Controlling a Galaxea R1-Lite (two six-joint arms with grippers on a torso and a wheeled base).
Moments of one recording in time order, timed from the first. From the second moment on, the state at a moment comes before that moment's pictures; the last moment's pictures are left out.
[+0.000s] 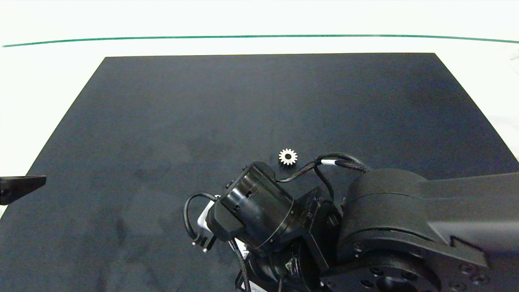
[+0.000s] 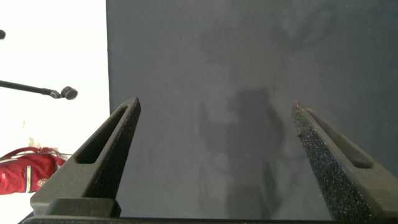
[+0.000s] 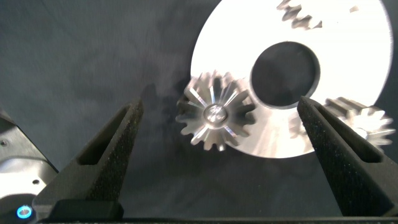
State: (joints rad) left arm 0.03 1.03 -1.06 0.53 0.19 0.14; right arm 1.10 1.99 -1.53 0.51 -0.32 -0.18
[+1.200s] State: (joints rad) left arm 0.03 1.03 -1.06 0.53 0.19 0.15; right arm 1.09 2.03 -1.53 0.52 -0.34 -0.18
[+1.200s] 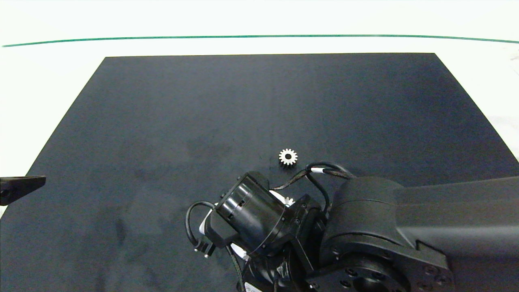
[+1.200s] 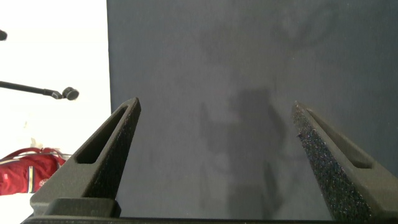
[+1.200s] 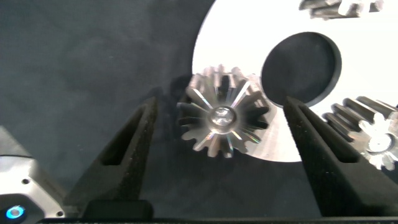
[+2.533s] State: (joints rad) left arm 0.03 1.03 -1.06 0.53 0.19 0.15; right arm 1.09 2.04 -1.53 0.53 -0.36 -0.21
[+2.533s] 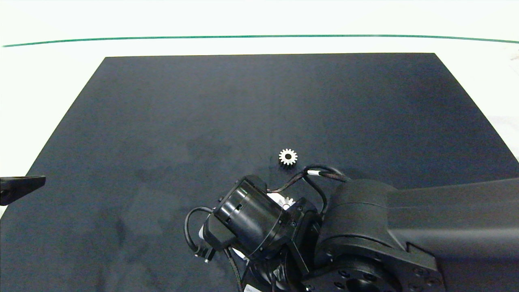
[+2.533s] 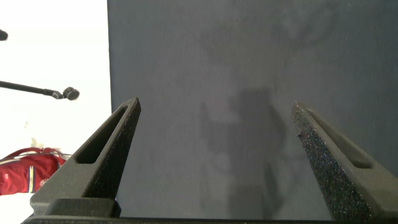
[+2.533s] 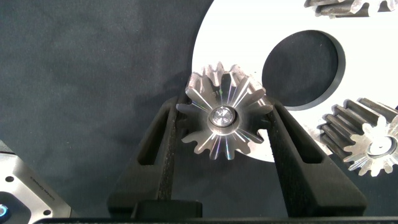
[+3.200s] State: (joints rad) left arm 0.03 1.03 -1.06 0.53 0.19 0.15; right arm 1.10 2.03 -1.54 0.53 -0.36 -0.19
